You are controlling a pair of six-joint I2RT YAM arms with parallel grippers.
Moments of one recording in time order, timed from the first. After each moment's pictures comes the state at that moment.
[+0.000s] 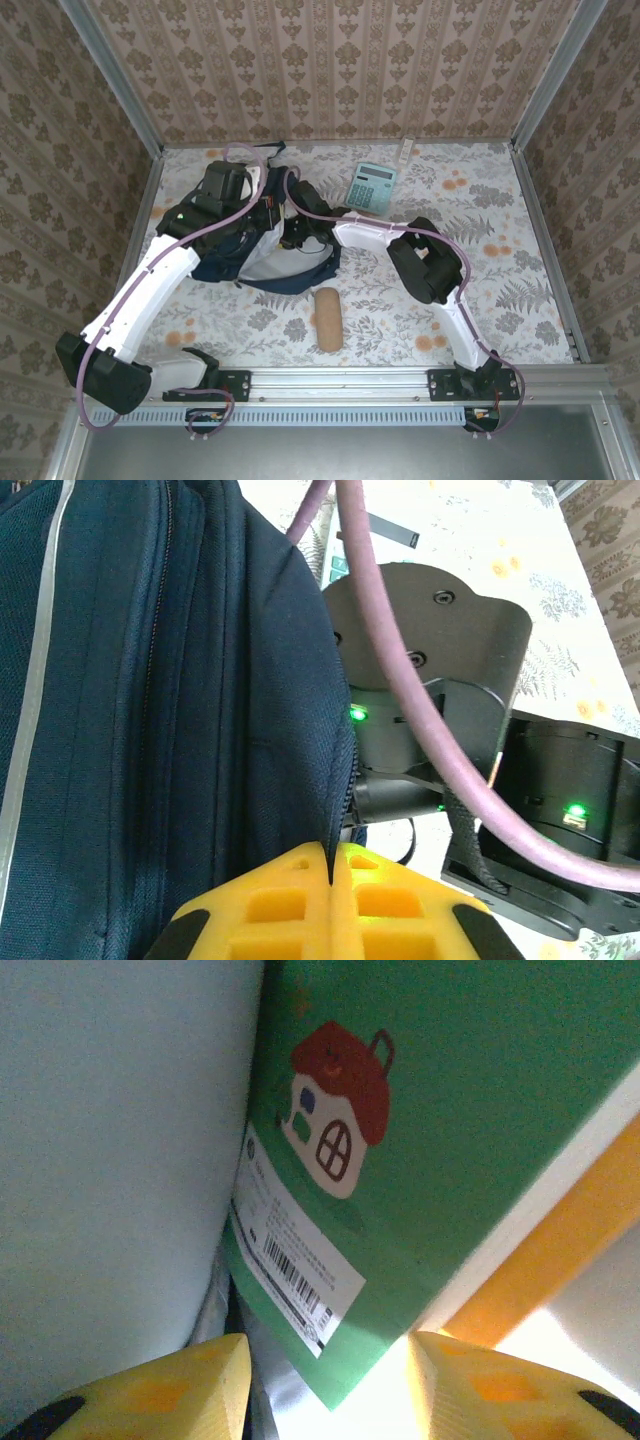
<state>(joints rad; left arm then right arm) -0.52 1.23 1.28 -0.76 0.19 -0.44 0.73 2.27 1.68 -0.03 -0.56 0.98</state>
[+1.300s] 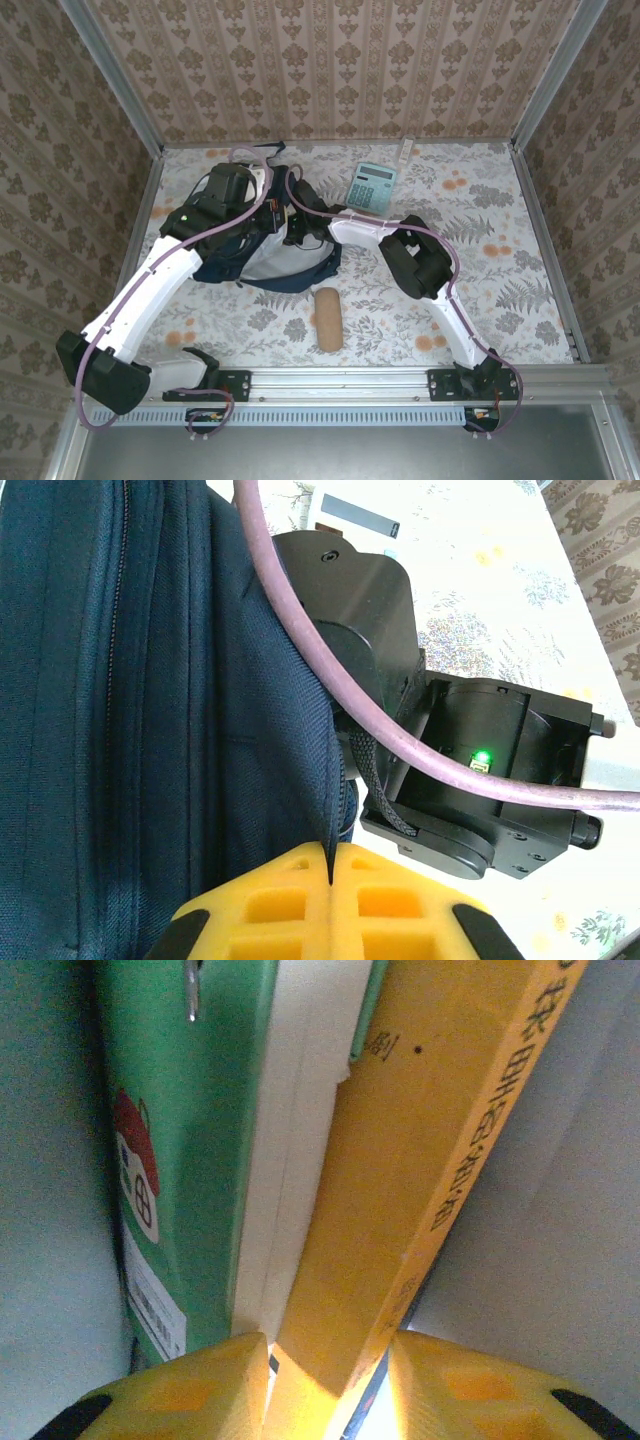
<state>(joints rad) -0.55 1.23 1.26 -0.75 0.20 -0.44 0.72 2.36 1.77 -0.08 -0.48 1.02</state>
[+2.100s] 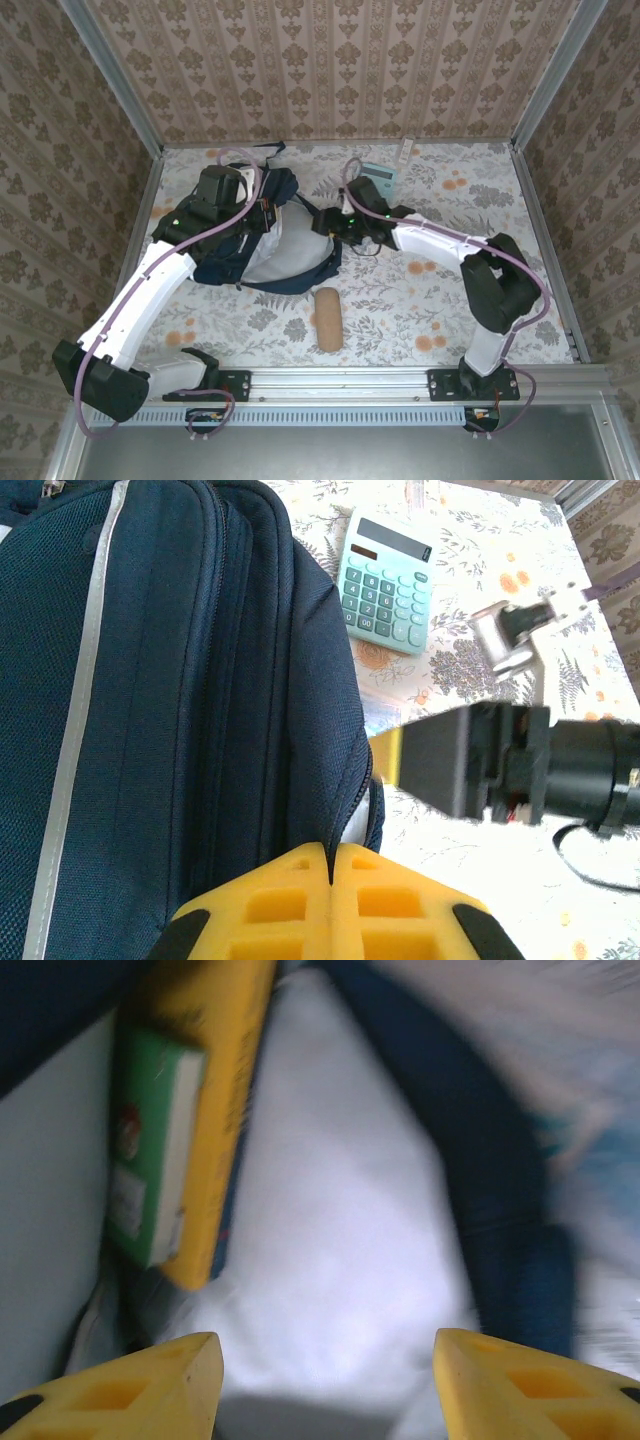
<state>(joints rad) -0.49 1.19 1.23 -0.74 0.17 -0.44 0.53 1.75 1.19 -0.21 -0.30 0.83</state>
